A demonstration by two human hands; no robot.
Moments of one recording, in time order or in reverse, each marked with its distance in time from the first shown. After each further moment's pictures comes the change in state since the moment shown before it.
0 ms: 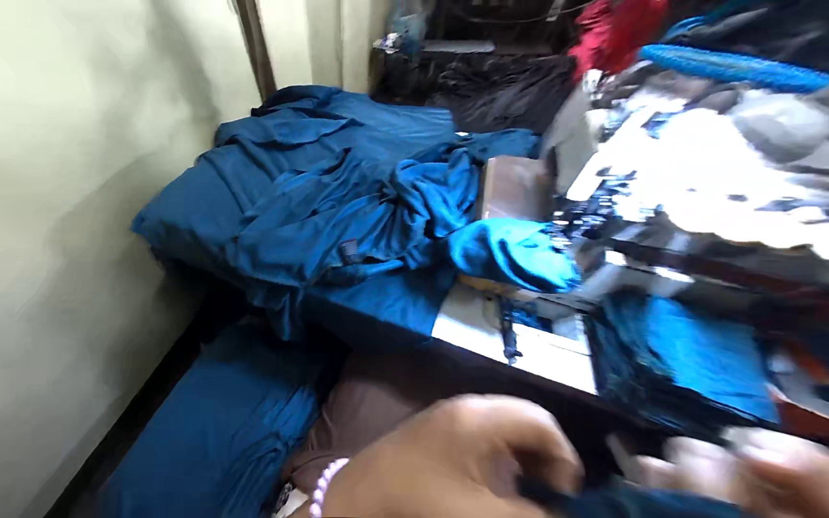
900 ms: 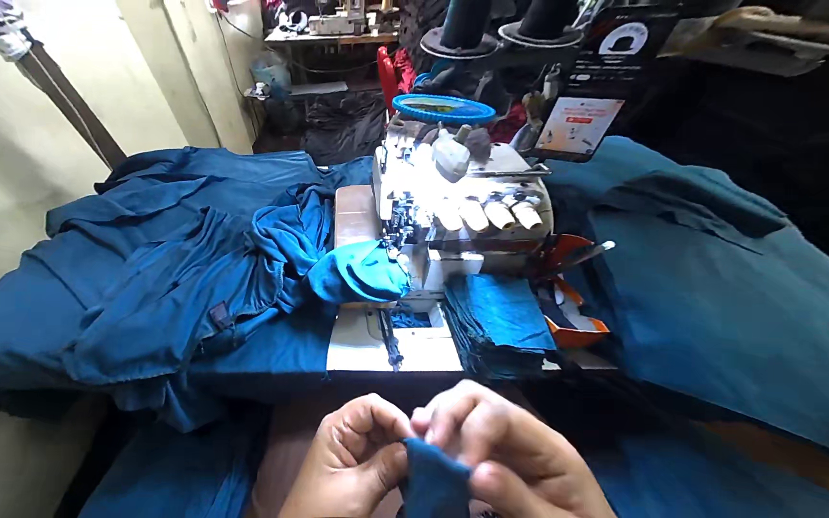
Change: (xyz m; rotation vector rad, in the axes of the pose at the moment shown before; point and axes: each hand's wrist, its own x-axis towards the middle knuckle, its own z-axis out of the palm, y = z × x) left_hand 0.018 -0.027 0.013 -0.369 0.111 -0.214; right_hand 0.018 0.019 -0.006 -0.087 -0.034 -0.186
